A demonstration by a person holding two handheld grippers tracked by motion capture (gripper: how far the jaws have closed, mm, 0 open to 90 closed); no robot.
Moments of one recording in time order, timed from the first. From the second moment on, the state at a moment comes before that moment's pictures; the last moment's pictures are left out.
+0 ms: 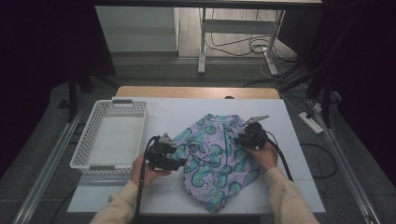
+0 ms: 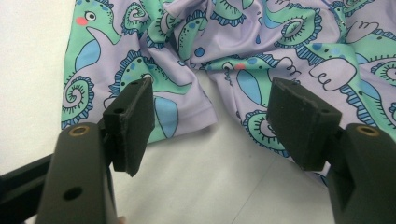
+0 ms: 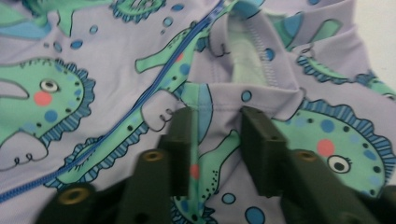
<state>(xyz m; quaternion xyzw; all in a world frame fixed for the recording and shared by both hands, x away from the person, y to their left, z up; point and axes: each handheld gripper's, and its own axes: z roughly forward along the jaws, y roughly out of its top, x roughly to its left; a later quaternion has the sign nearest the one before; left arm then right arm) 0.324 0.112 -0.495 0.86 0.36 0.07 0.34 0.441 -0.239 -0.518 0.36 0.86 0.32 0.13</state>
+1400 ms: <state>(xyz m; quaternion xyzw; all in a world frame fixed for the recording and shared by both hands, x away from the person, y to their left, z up) 0.328 0.101 -0.493 0.87 0.35 0.07 0.35 0.389 -0.372 -0.508 0.53 0.75 0.31 0.25</state>
